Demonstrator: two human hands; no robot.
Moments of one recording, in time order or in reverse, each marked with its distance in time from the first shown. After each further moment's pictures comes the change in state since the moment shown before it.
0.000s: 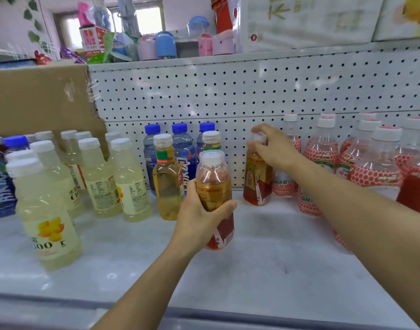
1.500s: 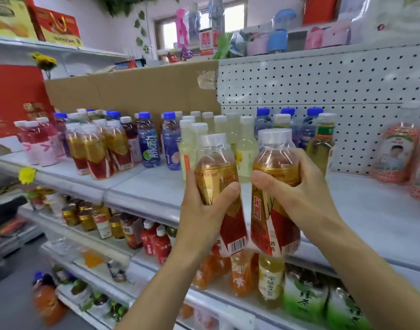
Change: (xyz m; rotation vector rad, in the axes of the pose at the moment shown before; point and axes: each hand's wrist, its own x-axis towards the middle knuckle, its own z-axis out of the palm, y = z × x) left_hand -0.179 -0.006 -0.213 -0.221 0.286 0.144; right_hand -0.253 -0.220 0.091 0.770 -0.116 -0.215
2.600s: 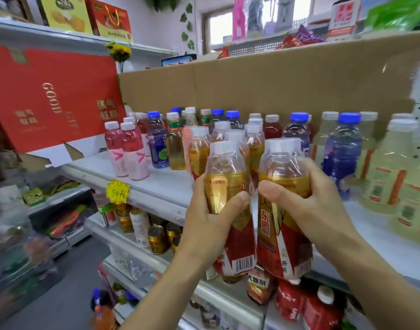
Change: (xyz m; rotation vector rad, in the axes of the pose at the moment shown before) left_hand 0.177 -0.104 -0.413 0.038 0.016 -0.068; right_hand 0.134 0.037 0.443 0.088 -0.111 0.037
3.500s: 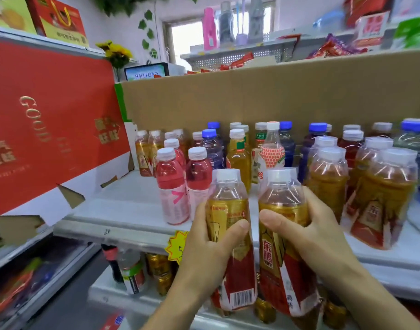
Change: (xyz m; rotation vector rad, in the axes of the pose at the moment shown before) left_hand 0.158 -0.087 -0.299 -0.108 -0.307 -0.054; right_hand 0.101 0.025 0.314 -0.133 0.201 0.078
